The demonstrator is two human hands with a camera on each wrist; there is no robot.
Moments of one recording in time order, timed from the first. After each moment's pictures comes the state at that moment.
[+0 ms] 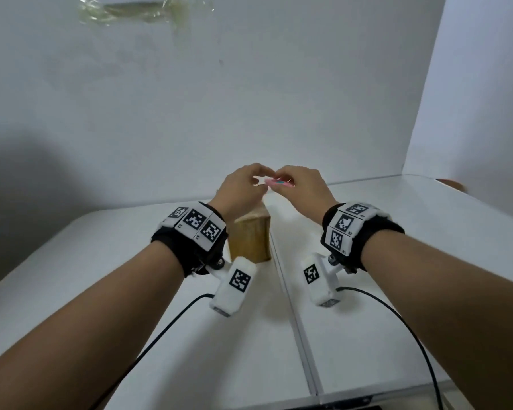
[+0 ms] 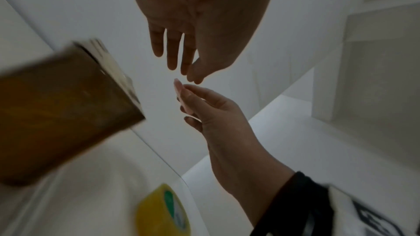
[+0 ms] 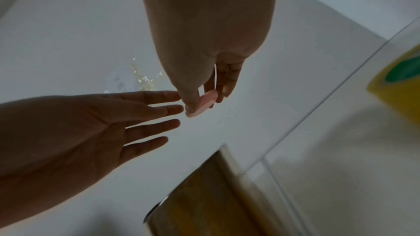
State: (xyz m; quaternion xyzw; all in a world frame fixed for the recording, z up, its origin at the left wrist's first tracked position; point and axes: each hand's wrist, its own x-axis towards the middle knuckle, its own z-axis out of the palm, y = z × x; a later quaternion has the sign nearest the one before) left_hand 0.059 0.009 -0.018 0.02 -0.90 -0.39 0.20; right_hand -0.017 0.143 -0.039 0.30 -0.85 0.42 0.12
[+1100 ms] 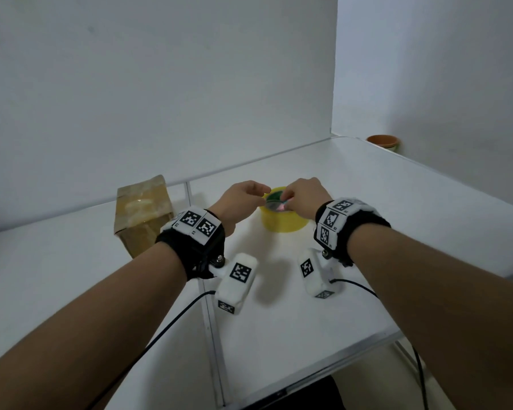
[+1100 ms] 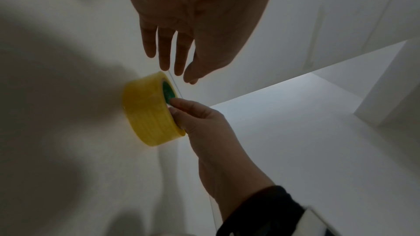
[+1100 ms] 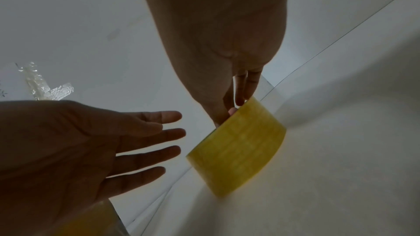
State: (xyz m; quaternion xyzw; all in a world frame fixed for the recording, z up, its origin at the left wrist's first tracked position) left_hand -0.035 0.139 -0.091 0.03 -0.85 -0.52 -0.01; right_hand -0.085 0.293 -0.112 0.13 -0.96 0.25 0.01
